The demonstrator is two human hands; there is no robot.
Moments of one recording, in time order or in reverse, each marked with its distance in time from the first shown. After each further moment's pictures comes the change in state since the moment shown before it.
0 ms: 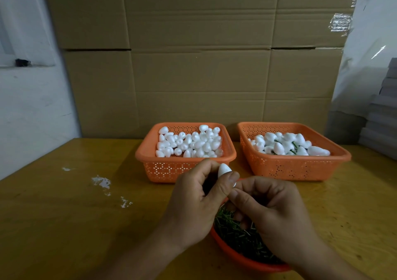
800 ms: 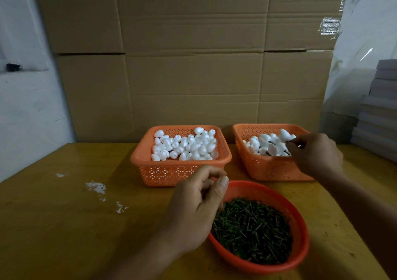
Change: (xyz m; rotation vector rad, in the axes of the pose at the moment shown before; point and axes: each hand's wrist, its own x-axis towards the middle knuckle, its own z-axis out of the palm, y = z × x) left_hand -0.002 -0.008 0.000 0.117 -0.046 -0.035; right_hand 0.102 0.041 -0.141 -1.069 0.535 0.156
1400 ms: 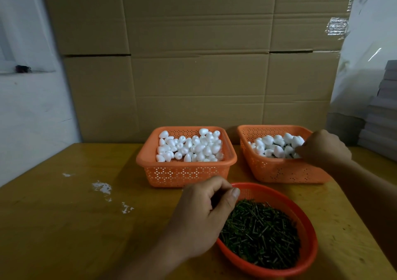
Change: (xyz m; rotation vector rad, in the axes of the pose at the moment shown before) left_hand -0.001 -0.001 -0.001 0.104 -0.045 0.046; right_hand 0.049 0.010 0.015 -0.255 -0.161 0.256
